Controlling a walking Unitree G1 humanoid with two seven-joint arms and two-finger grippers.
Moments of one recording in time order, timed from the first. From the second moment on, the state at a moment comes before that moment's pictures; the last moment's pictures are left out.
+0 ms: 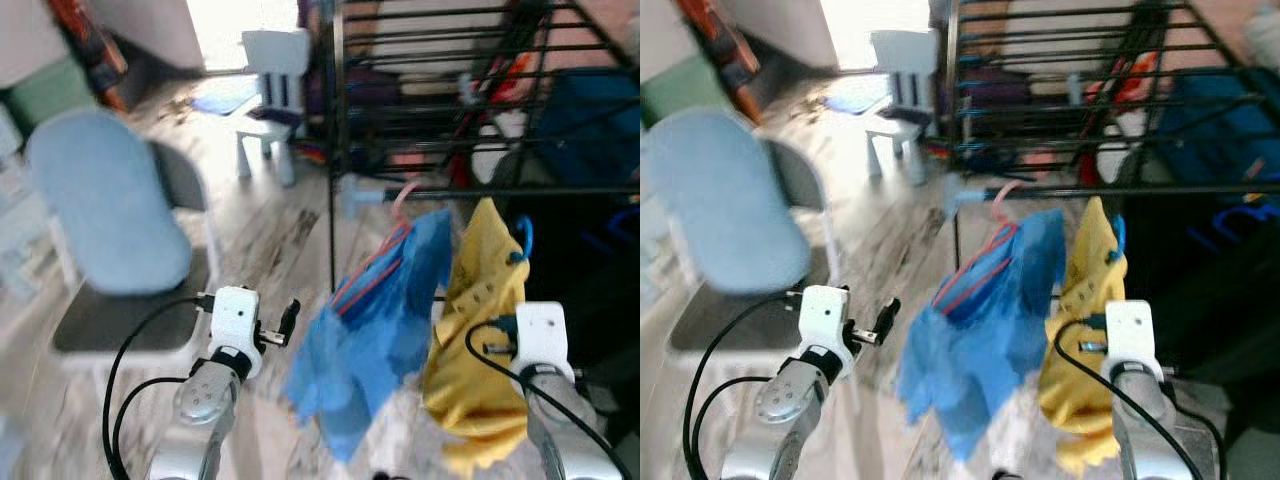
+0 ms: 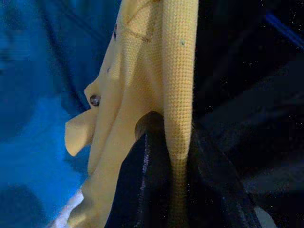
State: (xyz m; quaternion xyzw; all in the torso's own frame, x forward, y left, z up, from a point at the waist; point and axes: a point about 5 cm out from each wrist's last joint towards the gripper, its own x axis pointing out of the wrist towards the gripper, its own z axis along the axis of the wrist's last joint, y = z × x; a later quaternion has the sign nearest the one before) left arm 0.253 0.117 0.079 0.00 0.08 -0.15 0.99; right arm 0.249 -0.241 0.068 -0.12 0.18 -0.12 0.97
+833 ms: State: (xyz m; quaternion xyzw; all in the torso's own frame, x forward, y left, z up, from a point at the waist) left arm 0.257 0.109 0.086 0.00 0.07 -0.14 0.99; right arm 0.249 -0.241 0.065 -0.09 0.22 -0.11 0.97
